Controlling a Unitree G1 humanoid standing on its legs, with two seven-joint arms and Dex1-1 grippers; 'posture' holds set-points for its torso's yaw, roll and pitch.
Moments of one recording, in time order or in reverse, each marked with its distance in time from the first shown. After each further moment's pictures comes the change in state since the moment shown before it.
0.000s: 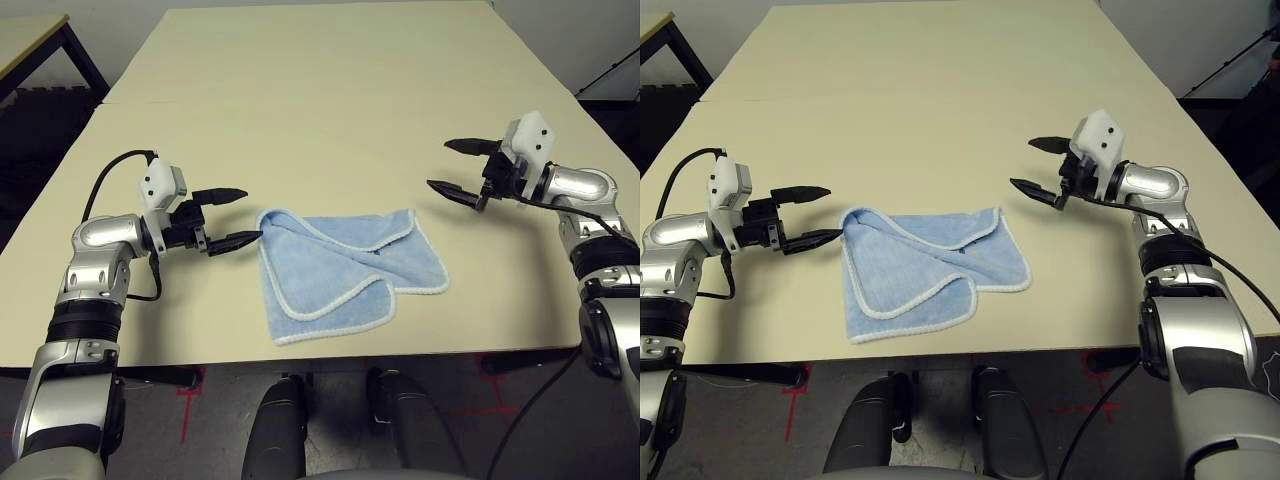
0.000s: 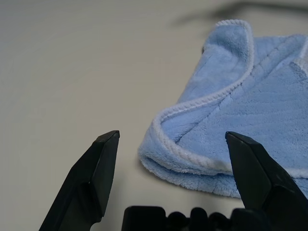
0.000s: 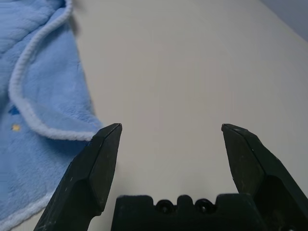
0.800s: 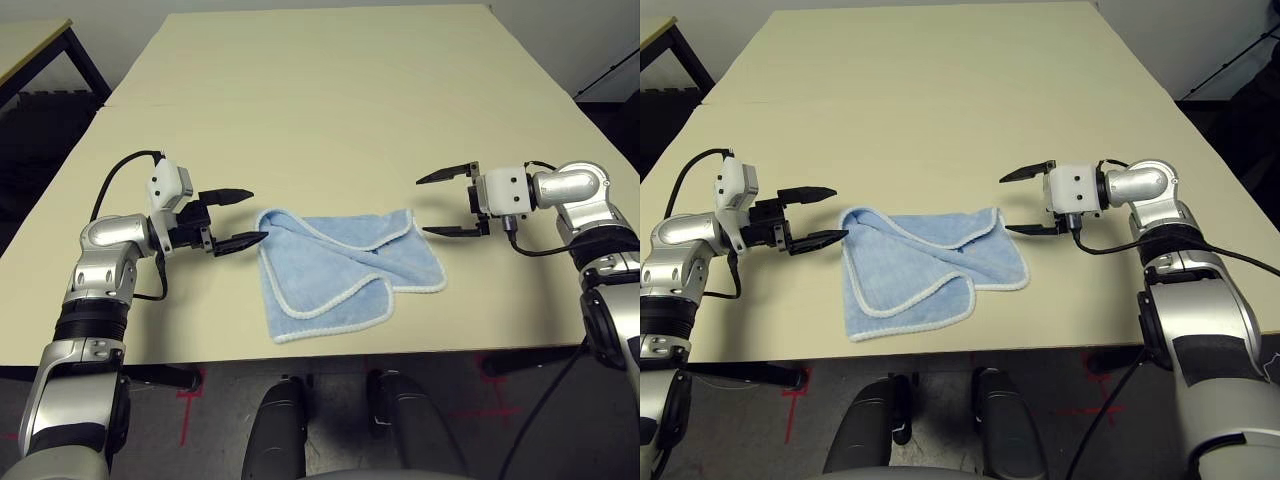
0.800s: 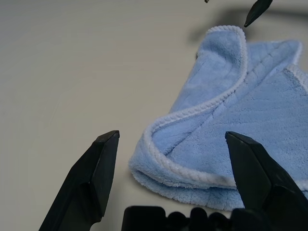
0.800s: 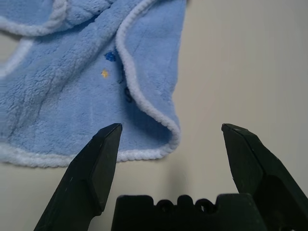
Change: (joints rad) left arm -0.007 -0.020 -0.011 -0.002 0.001 0.001 0.004; right arm -0.079 -0.008 0.156 0.110 -0.166 -0.386 0.138
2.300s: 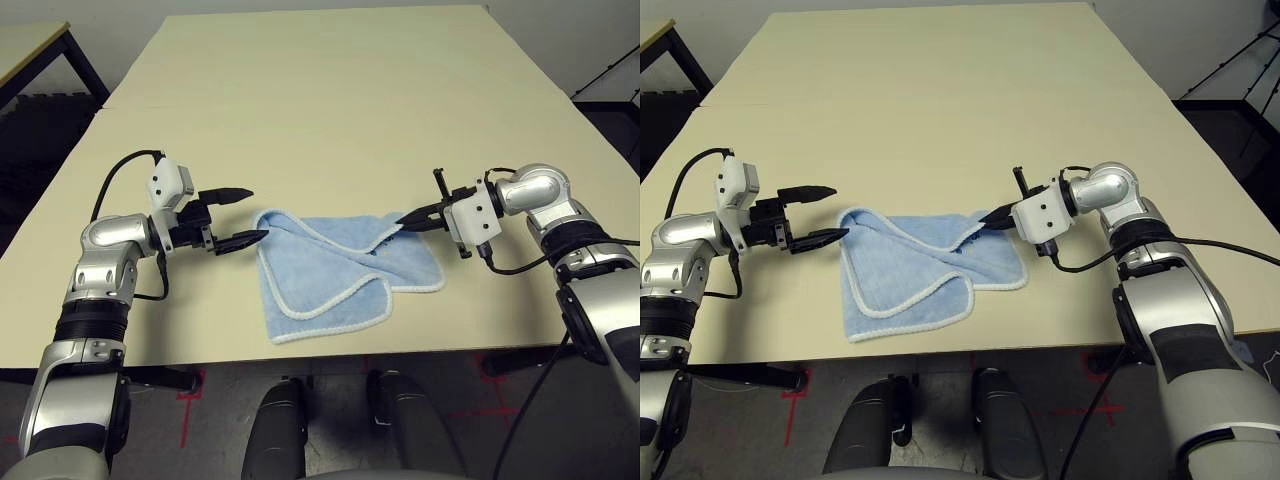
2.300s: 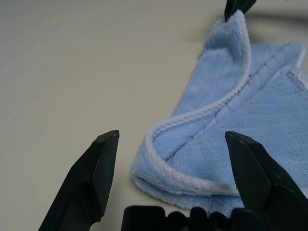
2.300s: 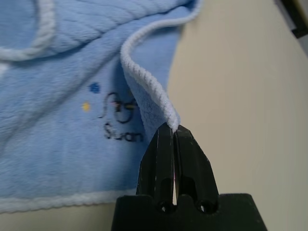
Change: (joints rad) left arm 0.002 -0.002 0.000 -0.010 0.000 0.020 0.025; right arm -0.085 0.070 0.049 0.043 -0.011 -0.085 -0.155
